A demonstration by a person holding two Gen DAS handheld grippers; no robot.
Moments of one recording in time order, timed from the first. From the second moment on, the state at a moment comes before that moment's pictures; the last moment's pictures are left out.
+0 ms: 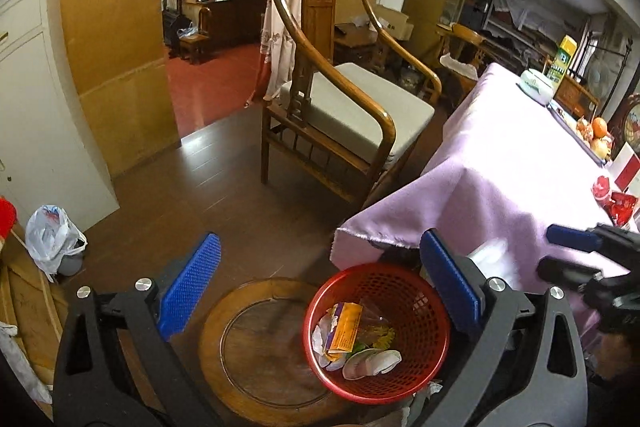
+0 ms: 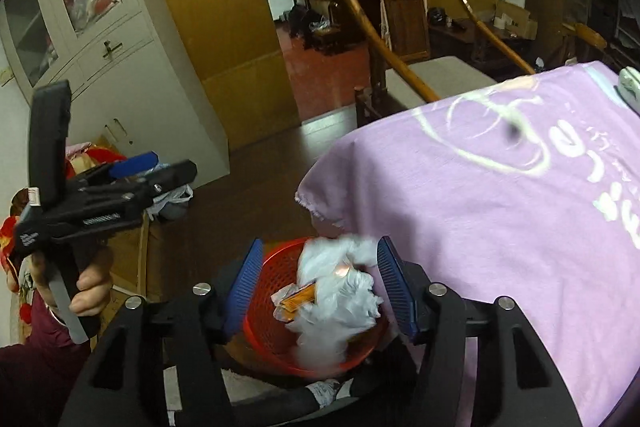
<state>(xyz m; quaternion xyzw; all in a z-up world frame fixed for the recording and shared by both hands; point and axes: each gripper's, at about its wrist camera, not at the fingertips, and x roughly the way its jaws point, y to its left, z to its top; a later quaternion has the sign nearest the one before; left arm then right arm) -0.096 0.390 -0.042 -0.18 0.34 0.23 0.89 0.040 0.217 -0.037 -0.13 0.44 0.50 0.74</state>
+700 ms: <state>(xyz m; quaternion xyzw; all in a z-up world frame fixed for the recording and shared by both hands) -0.047 0.299 -0.030 -0.15 0.36 0.12 0.91 0.105 -0.018 0.017 0.00 0.36 0.31 0.88</state>
